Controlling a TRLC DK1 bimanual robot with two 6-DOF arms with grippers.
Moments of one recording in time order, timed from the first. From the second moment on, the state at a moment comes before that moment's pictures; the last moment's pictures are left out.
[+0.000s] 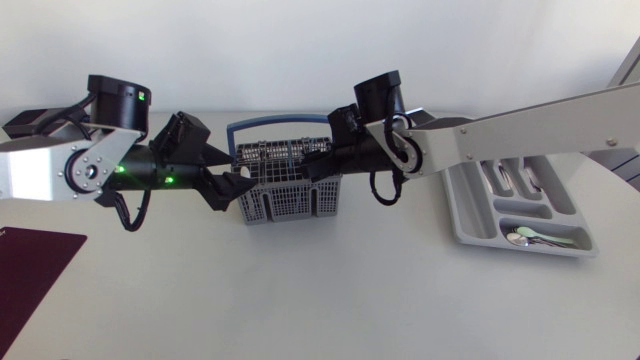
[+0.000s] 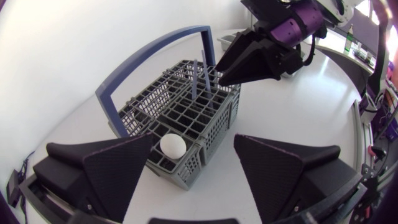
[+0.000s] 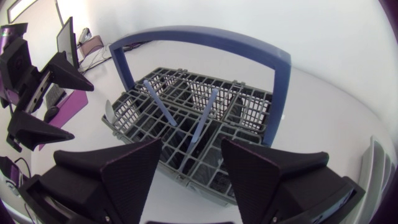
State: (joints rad) left arm -0.21 1.49 0.86 -0.03 0.45 0.48; right arm 0.52 1.91 1.22 0.09 -0.22 0.04
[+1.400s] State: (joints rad) left arm -0.21 1.53 0.78 0.14 0.43 0.49; right arm 0.57 1.91 1.18 0.29 -0.19 -0.01
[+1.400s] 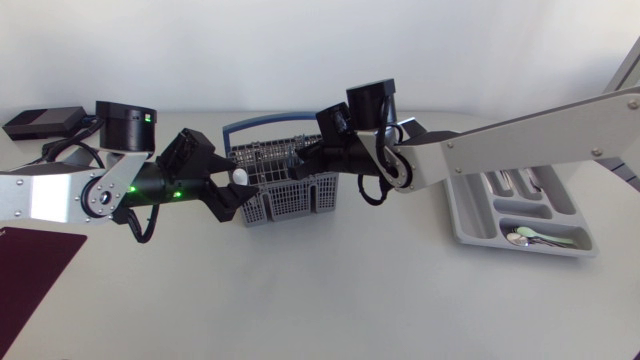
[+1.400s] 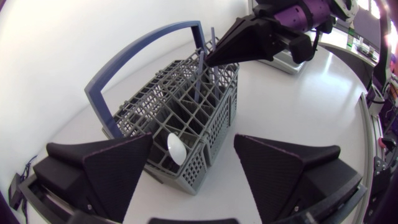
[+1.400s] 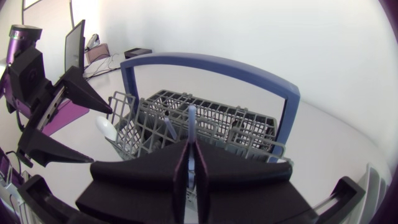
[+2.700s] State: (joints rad) left arm -0.16 1.45 0.86 -0.19 0.49 0.49; right arm 0.27 1.41 1.22 -0.31 -0.20 -0.01
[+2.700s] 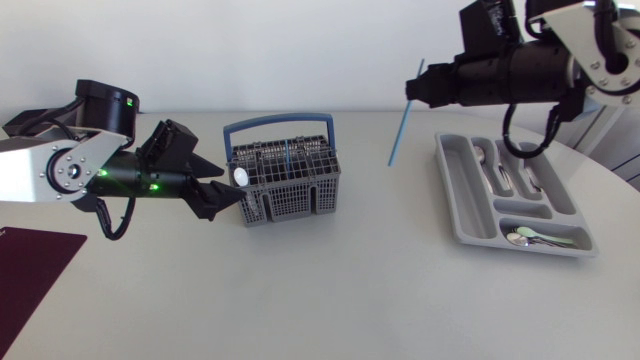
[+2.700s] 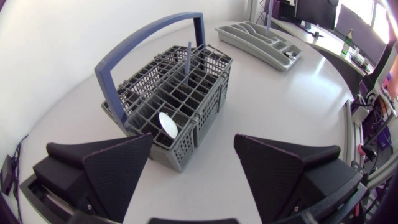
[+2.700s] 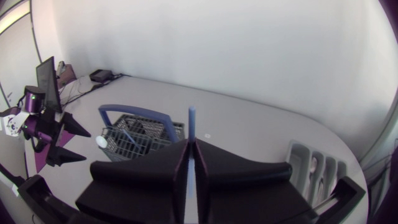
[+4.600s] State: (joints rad) left arm -0.08 1.42 0.87 -0.18 0.50 0.50; right arm -0.03 1.78 1.30 -0.43 -0.12 -0.10
